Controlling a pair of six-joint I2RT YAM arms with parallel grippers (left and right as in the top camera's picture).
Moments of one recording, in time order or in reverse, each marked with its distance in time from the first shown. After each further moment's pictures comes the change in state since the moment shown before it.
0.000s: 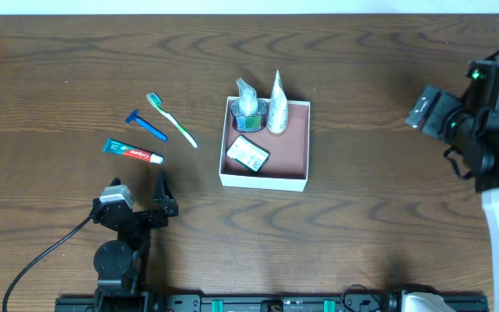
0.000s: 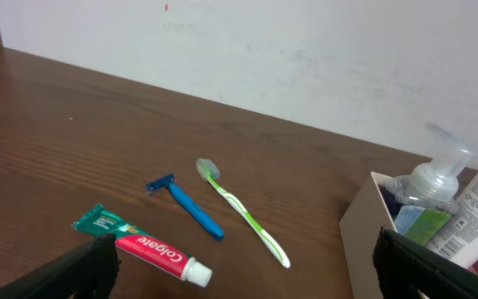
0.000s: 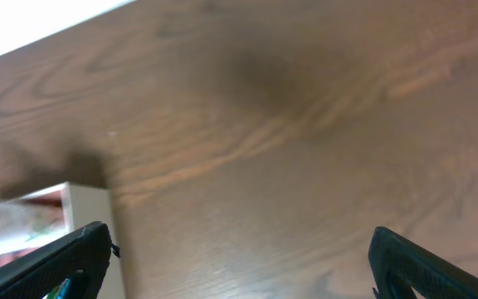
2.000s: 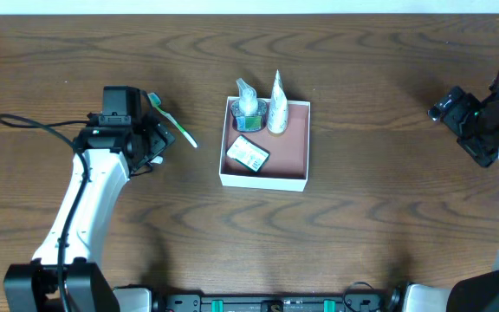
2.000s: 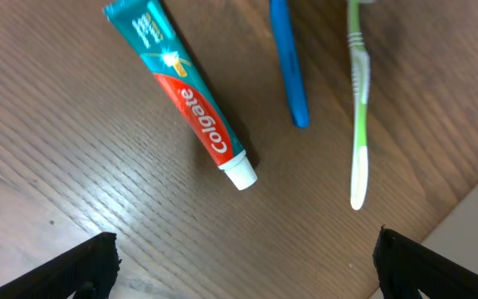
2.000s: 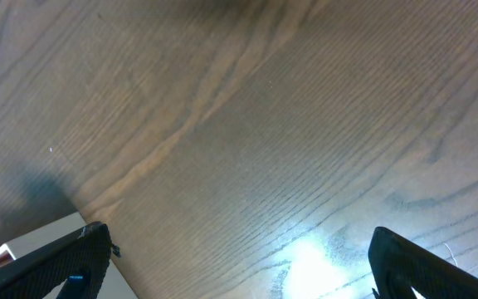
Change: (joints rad) left arm 0.034 1.469 1.013 -0.649 -0.024 -0.448; right arm -0.246 0.240 0.000 -0.042 -0.187 0.157
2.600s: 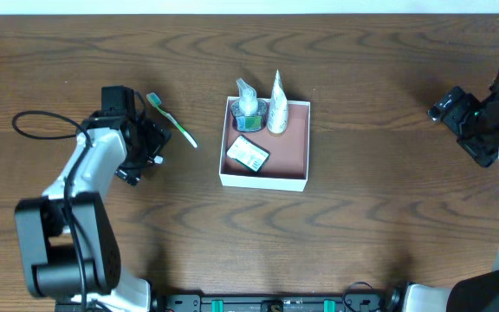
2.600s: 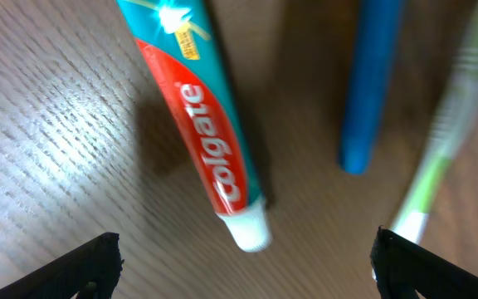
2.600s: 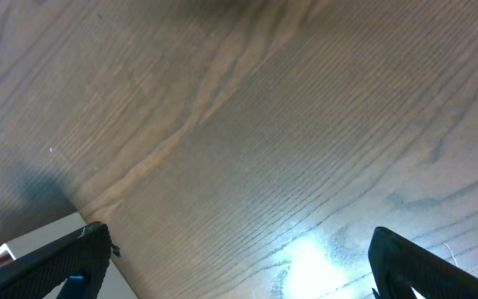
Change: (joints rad) left arm 0.092 0.259 0.019 0.087 0.146 -0.140; right arm 0.000 0.000 0.000 0.000 0.000 0.000
